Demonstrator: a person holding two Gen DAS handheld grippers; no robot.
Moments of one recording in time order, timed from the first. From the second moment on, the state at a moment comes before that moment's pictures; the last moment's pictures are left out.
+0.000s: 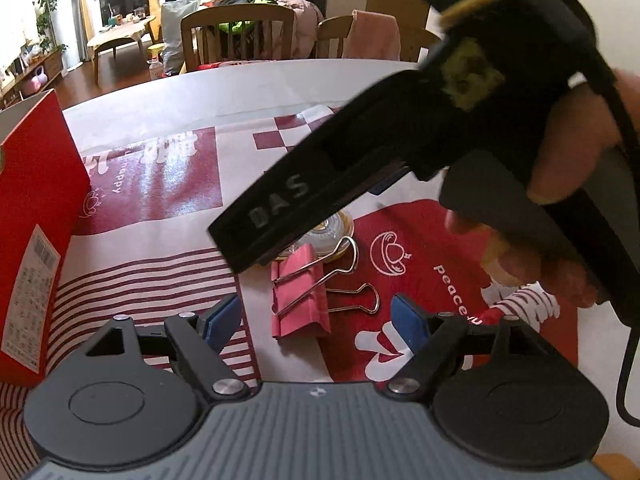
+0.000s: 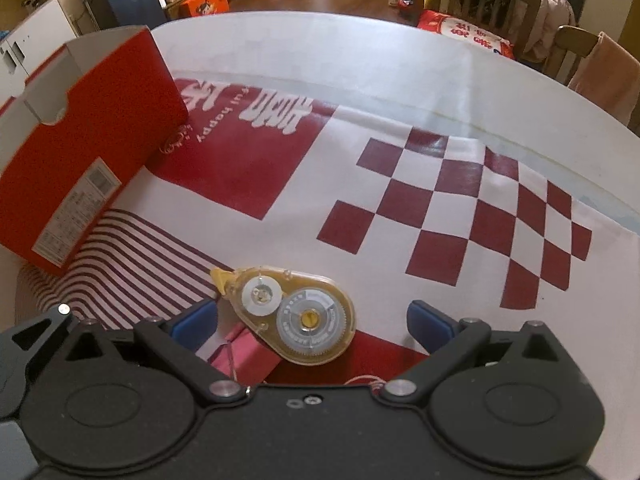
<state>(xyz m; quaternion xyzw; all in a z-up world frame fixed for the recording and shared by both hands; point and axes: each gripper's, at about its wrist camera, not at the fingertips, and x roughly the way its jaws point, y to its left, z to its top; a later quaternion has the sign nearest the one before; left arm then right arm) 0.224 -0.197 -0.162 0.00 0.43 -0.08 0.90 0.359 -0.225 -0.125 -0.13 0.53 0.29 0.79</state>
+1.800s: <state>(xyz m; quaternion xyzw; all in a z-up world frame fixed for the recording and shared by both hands) 0.187 -0.127 -0.080 -0.03 0.40 -0.07 0.91 0.276 -0.269 -0.013 -0.04 0.47 0.24 0.85</state>
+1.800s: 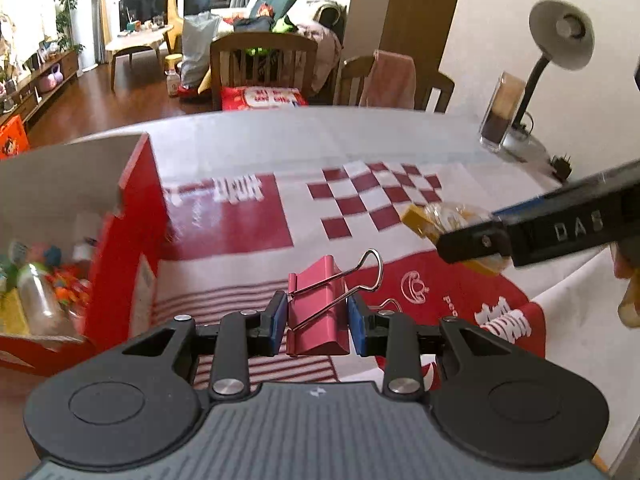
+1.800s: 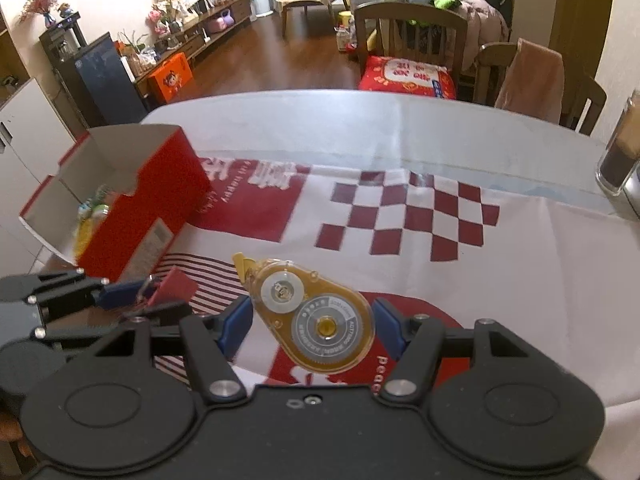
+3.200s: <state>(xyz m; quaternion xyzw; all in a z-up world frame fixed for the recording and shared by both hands) 0.206 0.168 -0.030 0.00 0.36 0.02 0.93 0.256 0.009 -0.006 -0.13 0.44 0.28 0.84</state>
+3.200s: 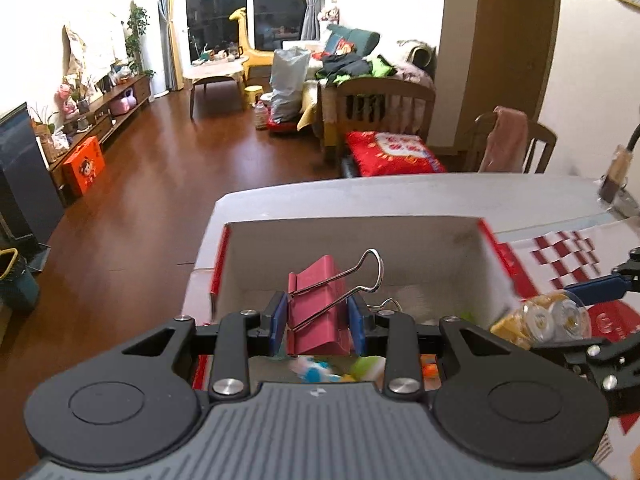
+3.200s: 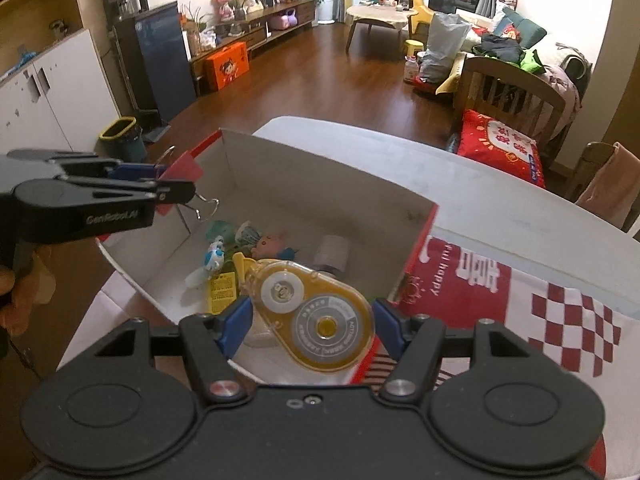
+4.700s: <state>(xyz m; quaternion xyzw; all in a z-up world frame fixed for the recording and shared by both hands) 0.259 0.173 -0.084 0.00 0.47 -0.02 0.88 0.275 0.044 -0.045 -0.16 0.47 0.29 0.82</state>
